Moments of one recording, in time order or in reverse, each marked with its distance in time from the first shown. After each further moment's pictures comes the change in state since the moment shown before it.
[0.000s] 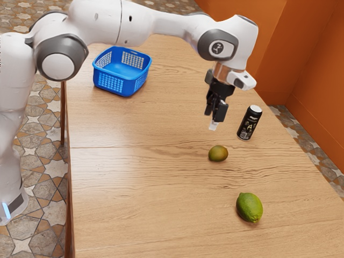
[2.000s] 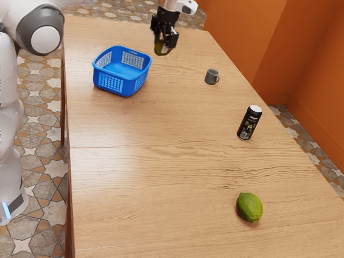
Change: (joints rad) arm 0.044 -0.220 0.424 -0.074 0.221 -0.038 -0.066
